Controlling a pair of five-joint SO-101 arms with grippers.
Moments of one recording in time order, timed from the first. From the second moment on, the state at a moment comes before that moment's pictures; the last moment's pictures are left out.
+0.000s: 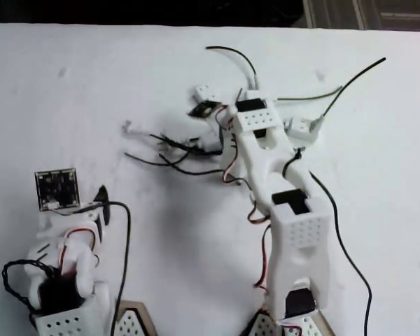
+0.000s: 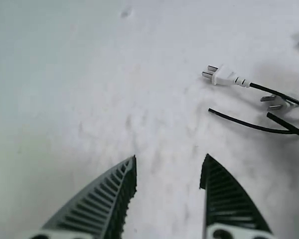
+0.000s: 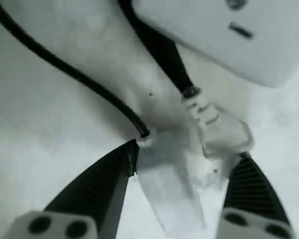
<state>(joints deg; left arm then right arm) -18.9 -103.7 87.0 62.2 -6.1 -15.6 34.8 -11.7 82.3 38.9</state>
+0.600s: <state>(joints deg) -18.9 -103.7 87.0 62.2 -6.1 -18.5 15.6 -10.4 96.3 39.0</state>
